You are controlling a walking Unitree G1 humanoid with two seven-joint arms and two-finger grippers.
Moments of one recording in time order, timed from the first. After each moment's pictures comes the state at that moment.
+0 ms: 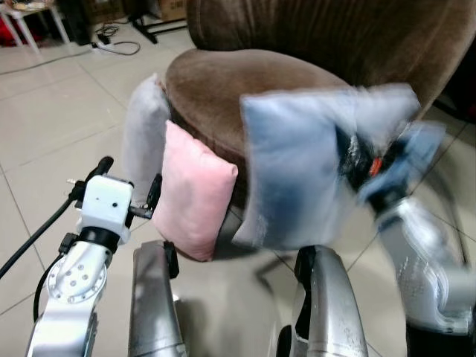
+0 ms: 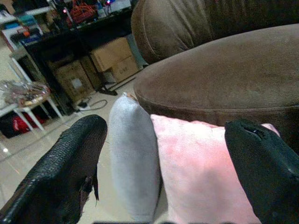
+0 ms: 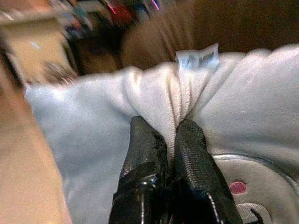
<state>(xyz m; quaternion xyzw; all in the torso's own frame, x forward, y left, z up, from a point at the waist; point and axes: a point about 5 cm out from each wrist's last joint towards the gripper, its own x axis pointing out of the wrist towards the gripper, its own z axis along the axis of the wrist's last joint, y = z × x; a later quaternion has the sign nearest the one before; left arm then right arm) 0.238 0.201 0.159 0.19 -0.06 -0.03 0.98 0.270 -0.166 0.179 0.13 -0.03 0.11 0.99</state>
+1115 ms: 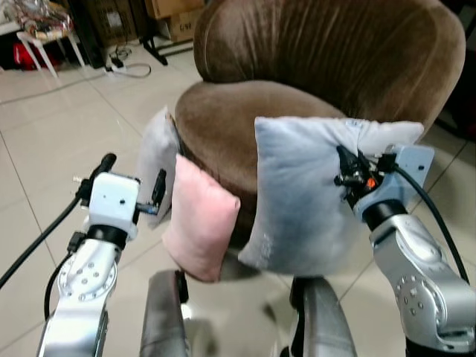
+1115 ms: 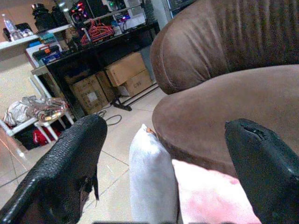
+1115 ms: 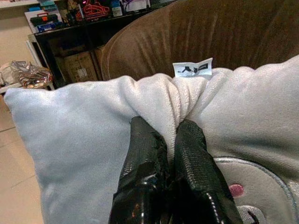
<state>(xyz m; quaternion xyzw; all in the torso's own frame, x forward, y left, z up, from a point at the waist) 0.239 0.192 0.160 0.18 -0.06 -0.02 0.98 0.260 -0.164 0.182 0.10 0.00 0.05 0.99</state>
